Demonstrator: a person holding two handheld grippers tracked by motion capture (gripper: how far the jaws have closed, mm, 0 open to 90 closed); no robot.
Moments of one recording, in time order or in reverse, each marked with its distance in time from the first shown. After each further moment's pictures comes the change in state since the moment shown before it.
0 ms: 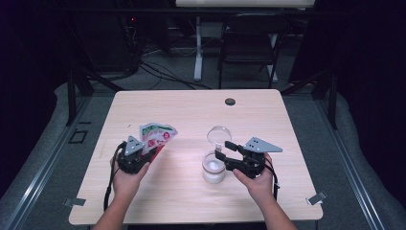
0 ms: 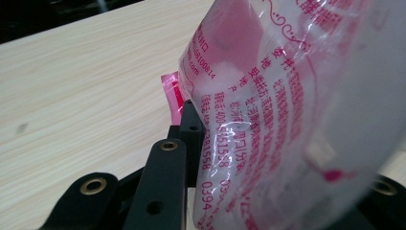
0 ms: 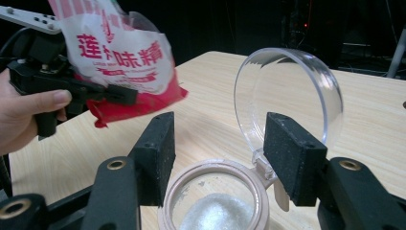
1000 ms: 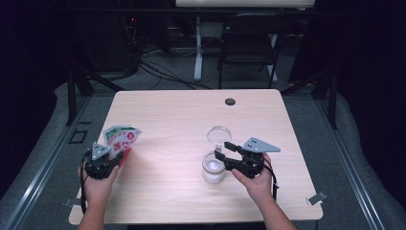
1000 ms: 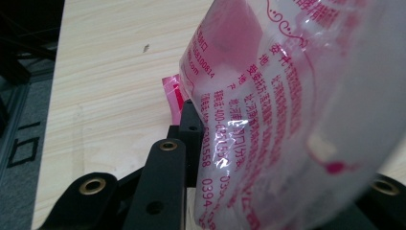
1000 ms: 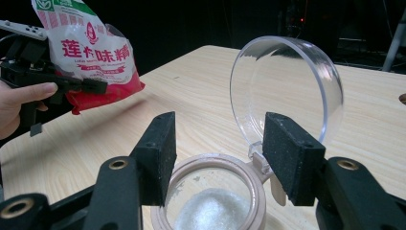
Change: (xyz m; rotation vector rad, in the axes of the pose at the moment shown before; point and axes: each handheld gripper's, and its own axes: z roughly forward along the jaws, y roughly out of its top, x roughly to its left) left arm 0.068 -0.054 -0.024 0.052 0.194 -0.152; right arm 0.000 -0.003 0.004 0.021 -0.020 -0.003
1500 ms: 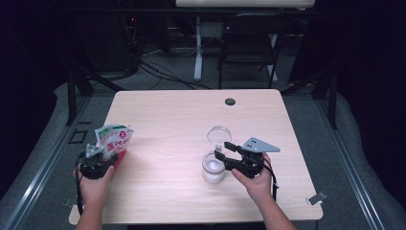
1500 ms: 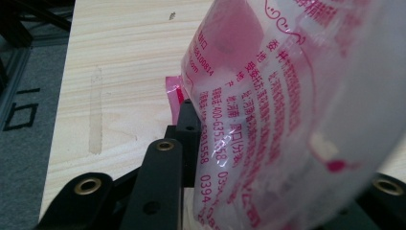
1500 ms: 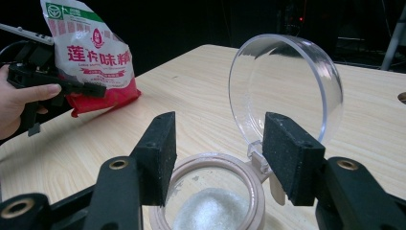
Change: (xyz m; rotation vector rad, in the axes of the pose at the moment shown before) left arm 0.018 -0.011 0.007 0.049 0.013 -0.124; right arm 0.000 0.000 0.001 0.002 -0.007 0.000
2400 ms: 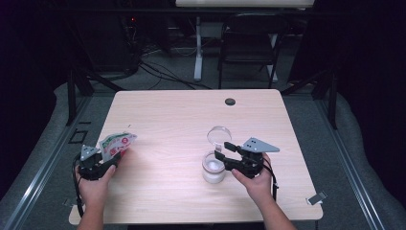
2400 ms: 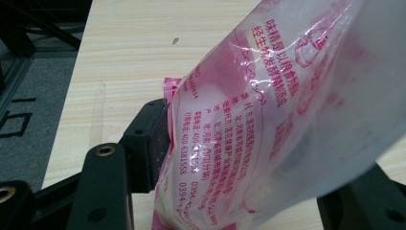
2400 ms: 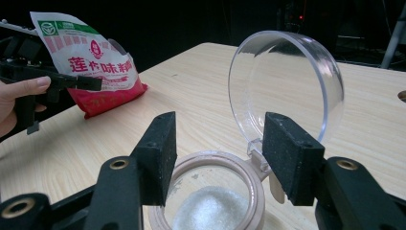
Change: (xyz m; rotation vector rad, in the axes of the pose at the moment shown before) left arm -0.002 -0.001 -0.008 -0.095 -0.008 -0.052; right arm 0.000 0.000 0.000 0.007 -0.001 -0.002
